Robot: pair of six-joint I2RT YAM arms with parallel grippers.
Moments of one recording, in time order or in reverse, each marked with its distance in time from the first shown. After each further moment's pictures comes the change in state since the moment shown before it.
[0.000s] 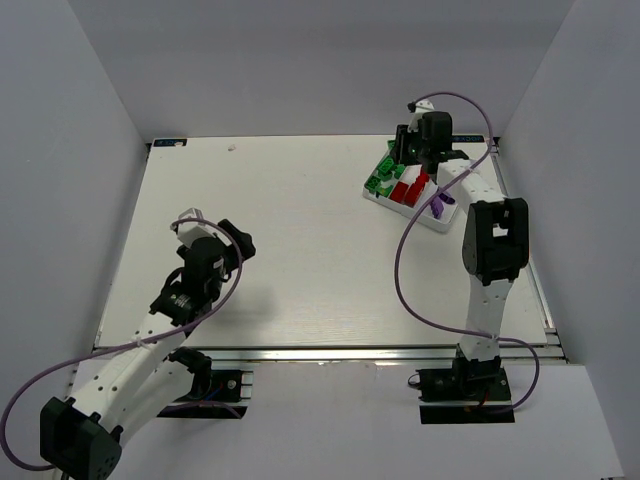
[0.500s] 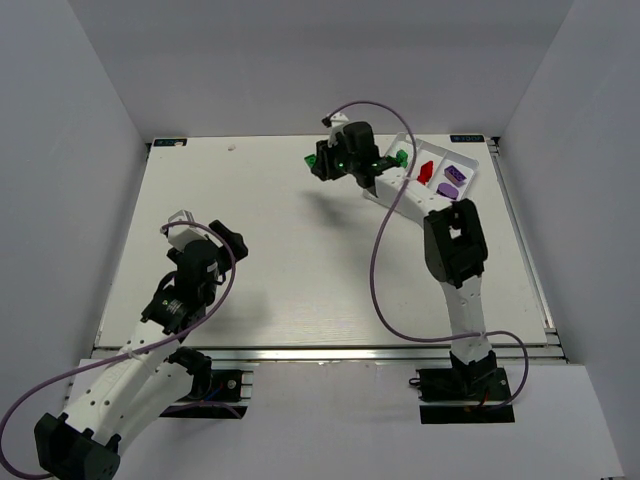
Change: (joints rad) left arm 0.000 -0.069 0.028 -0.092 -0.066 0.009; right arm 0.342 0.135 0.156 0.017 -0.063 0.032
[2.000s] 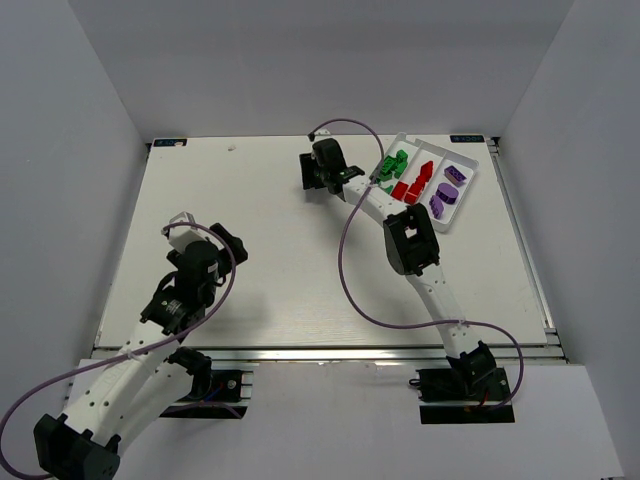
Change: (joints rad) left arm 0.000 -0.006 0.004 -0.052 0.010 0.000; right arm 0.049 0.455 0.490 -0.155 0.314 0.105
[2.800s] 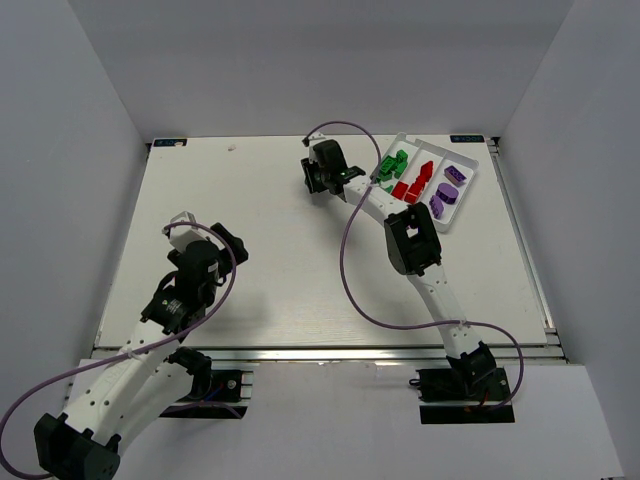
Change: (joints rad) left arm 0.000 0.007 0.000 0.004 0.005 0.004; right arm 0.004 -0.022 -0.040 -0.019 -0.050 -0.143
